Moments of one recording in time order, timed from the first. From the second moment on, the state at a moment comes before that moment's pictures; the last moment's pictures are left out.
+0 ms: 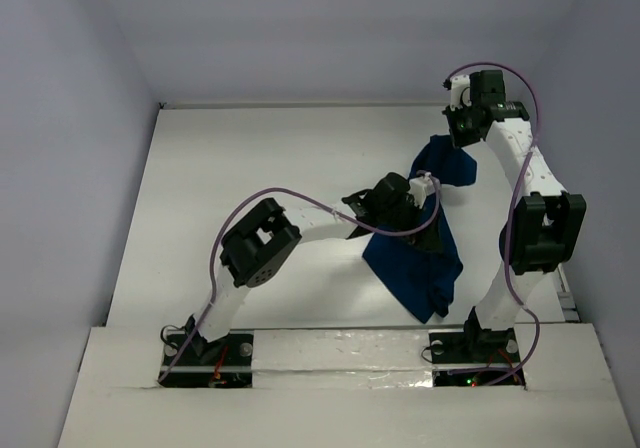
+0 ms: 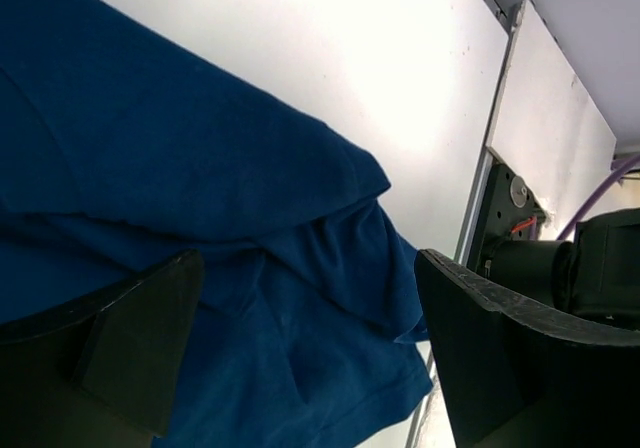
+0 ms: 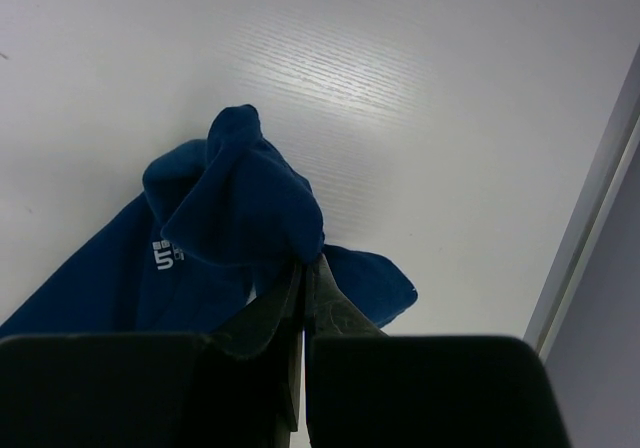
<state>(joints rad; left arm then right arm) -0.99 2.15 1.50 0.13 0.49 -0.49 0.02 1.82 1.73 -0.77 -0.06 -0.28</state>
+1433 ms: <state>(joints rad) -0.90 2.30 1.70 0.01 0.41 -0.45 0.02 1.82 1.70 -0.75 -0.13 -0.27</state>
